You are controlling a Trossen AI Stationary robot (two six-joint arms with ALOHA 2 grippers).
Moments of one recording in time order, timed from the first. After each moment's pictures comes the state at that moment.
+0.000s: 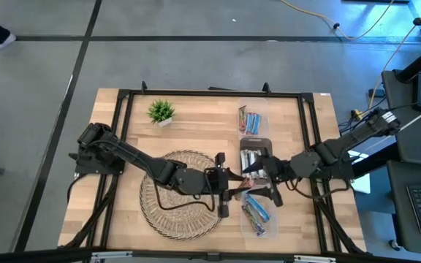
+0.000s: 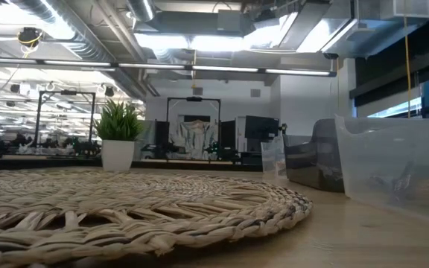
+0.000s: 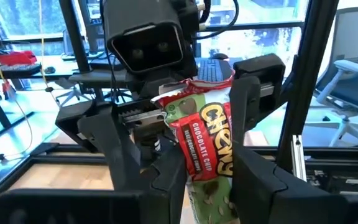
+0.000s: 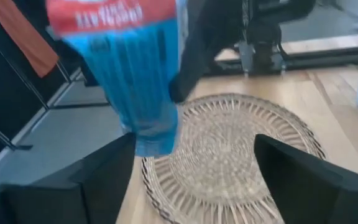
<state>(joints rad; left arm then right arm) -0.41 1.81 1.57 0.11 -0.50 -0.04 0.50 1.14 0.96 -0.14 0.27 0.31</state>
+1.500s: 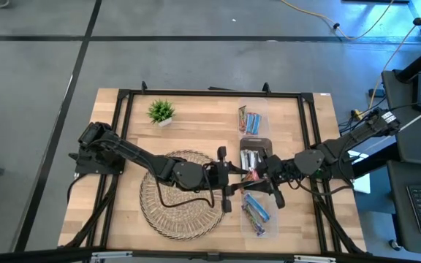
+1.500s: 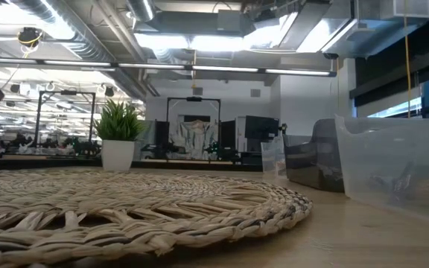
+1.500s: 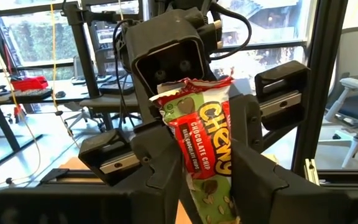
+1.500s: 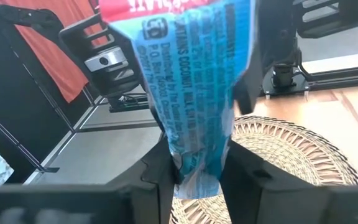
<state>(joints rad) -0.38 1.81 1.57 0.23 -0.50 0.05 0.50 1.15 0.96 -0.01 0.22 0.34</state>
